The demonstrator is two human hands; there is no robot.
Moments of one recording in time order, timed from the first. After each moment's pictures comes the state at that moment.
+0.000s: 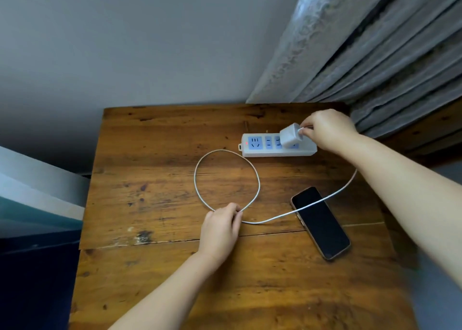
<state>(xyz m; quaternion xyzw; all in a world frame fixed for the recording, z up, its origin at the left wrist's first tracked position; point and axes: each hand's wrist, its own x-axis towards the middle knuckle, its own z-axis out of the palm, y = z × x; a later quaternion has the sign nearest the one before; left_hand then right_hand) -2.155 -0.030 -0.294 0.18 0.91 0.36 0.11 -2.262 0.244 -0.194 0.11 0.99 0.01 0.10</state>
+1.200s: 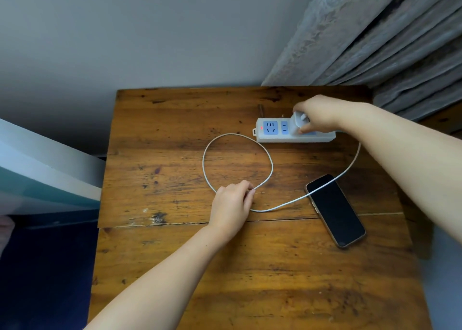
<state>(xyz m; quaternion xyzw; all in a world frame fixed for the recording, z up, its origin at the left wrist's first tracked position) -2.173 -0.032 -0.284 0.21 0.90 0.36 0.11 -2.290 0.213 -0.195 -0.01 0.96 0.02 0.28</state>
